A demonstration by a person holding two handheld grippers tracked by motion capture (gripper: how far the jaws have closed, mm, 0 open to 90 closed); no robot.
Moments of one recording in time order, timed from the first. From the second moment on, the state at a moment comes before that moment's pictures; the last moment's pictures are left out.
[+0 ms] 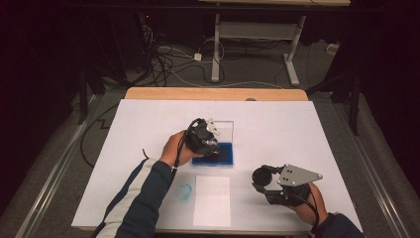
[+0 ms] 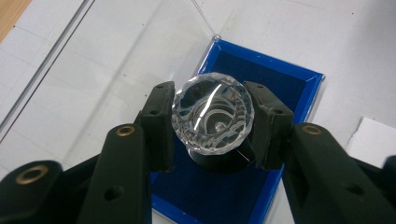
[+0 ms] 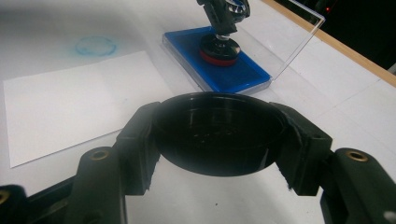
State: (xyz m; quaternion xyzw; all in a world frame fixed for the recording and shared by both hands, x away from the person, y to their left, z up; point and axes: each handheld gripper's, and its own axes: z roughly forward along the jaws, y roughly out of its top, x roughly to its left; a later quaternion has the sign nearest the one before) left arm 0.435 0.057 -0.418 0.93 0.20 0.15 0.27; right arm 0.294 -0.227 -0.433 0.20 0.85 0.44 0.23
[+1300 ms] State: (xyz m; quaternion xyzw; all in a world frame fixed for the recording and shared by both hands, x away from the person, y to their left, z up) left arm 0.426 0.076 -0.385 0.92 0.20 0.17 0.29; right arm 0.293 -0.228 -0.431 0.20 0.85 0.44 0.23
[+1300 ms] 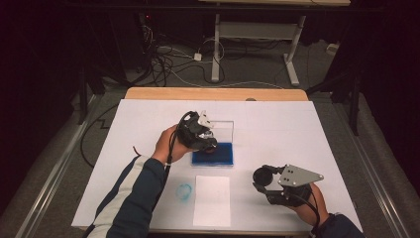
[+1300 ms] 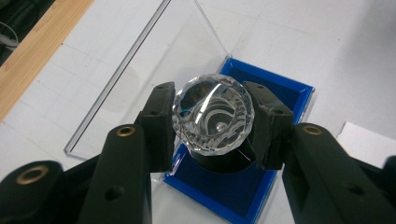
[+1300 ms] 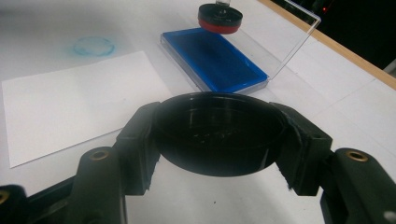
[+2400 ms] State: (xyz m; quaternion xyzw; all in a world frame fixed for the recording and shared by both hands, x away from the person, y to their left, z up) left arm 0.427 0.060 -0.420 0.93 0.19 0.14 0.28; right arm 0.293 -0.227 -0.432 0.20 0.85 0.43 0.23
